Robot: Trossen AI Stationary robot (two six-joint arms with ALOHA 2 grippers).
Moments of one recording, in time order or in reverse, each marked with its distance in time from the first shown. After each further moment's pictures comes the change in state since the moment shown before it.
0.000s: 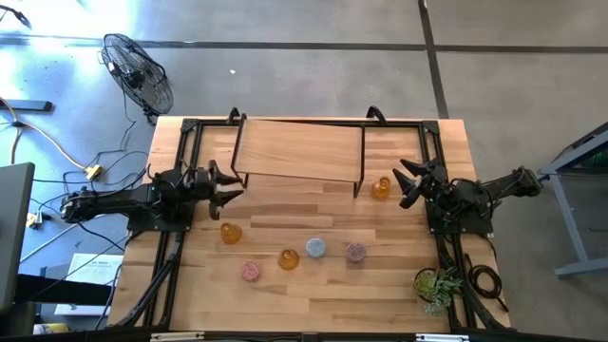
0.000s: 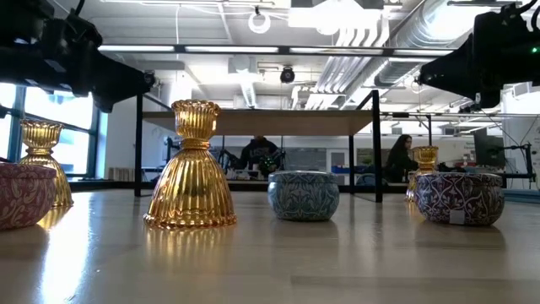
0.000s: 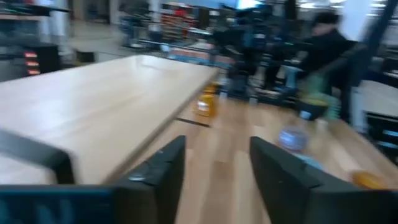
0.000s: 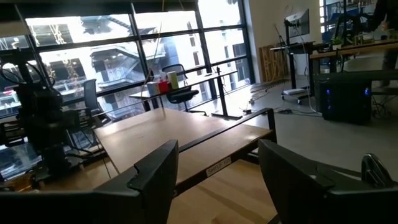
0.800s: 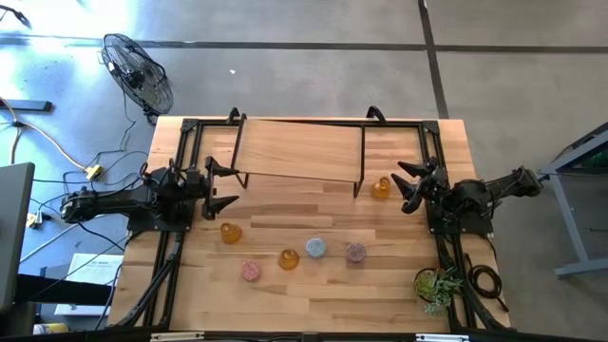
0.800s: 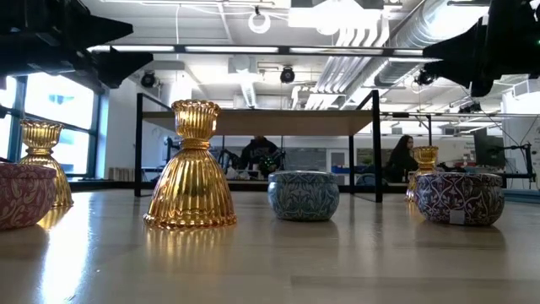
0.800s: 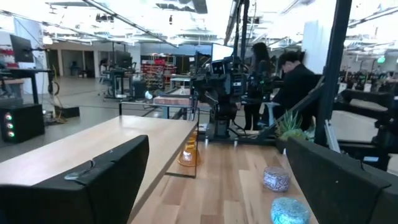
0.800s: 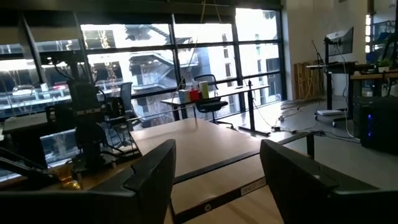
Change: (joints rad) left arm 0.000 0.000 0.001 0.207 0.136 0.077; right arm 0.000 0.000 0.000 0.088 -0.175 -0.135
